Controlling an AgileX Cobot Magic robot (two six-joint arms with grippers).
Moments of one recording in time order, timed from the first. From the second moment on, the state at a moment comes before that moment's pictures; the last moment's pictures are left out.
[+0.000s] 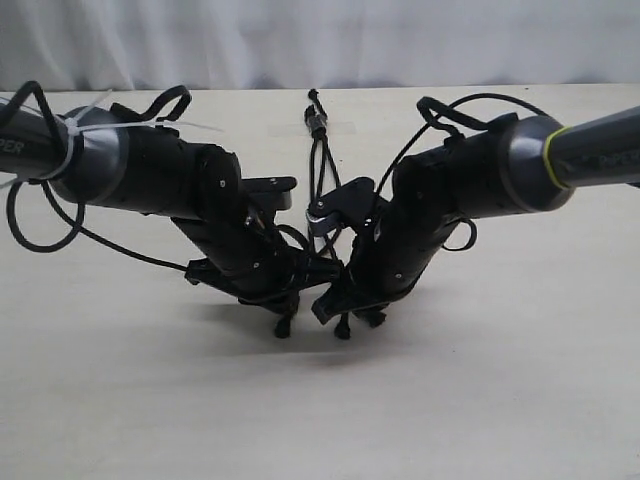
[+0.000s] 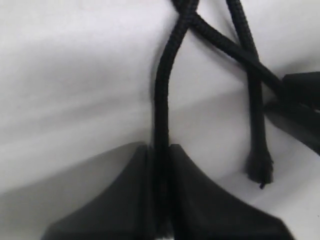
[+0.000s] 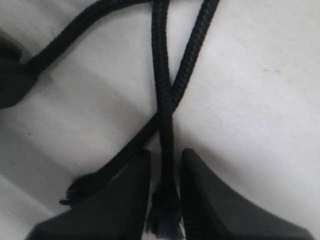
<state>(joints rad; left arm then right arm) -0.51 2.02 -1.12 -0.40 0.49 -0.16 0.55 1.99 -1.10 0.10 0.54 -0.10</state>
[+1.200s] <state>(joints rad) -0.19 0.60 -0.68 -0.09 0.68 -0.13 0.29 0.79 -0.58 0.10 0.61 0.04</state>
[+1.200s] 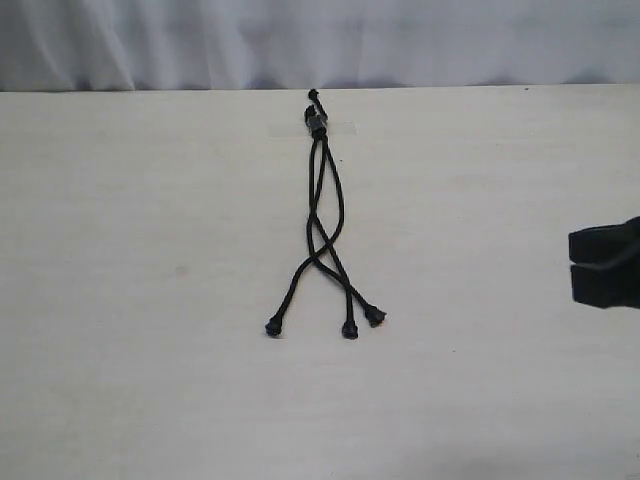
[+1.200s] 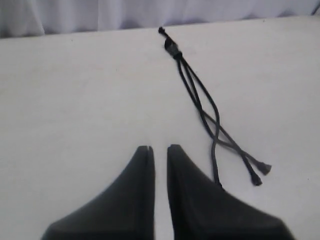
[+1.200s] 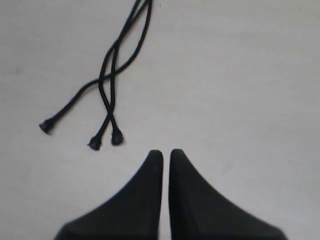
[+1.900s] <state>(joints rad) -0.19 0.42 -0.59 0.00 0.64 -0.13 0.29 0.36 -0.41 0.10 0.41 0.04</state>
